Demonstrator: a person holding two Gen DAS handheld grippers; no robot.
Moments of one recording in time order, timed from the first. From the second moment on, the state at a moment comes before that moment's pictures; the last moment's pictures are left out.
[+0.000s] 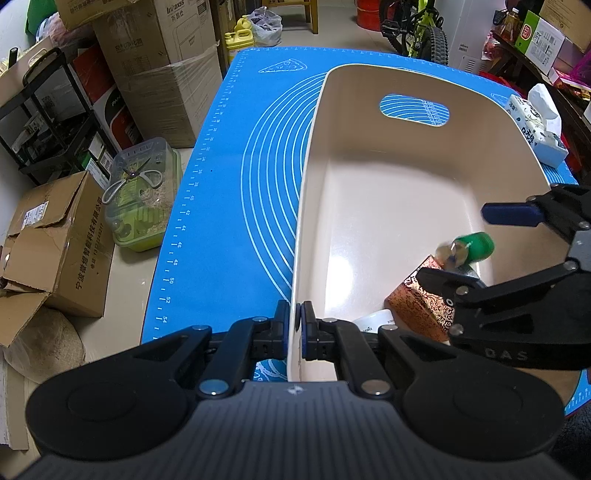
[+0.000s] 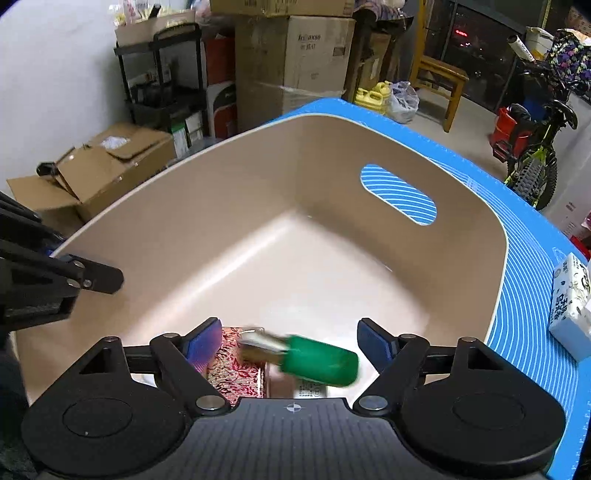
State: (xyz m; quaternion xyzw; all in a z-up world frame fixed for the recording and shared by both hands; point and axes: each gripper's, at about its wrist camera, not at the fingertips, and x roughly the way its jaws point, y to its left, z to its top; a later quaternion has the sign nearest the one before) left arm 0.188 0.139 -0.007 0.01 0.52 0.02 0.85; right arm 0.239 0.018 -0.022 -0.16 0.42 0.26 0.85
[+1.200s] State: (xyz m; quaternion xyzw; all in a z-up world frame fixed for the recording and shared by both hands) left arm 0.189 0.139 -0.007 0.01 0.52 0.02 0.85; right arm 0.204 -0.177 -0.045 -0.05 0.42 0.11 0.90
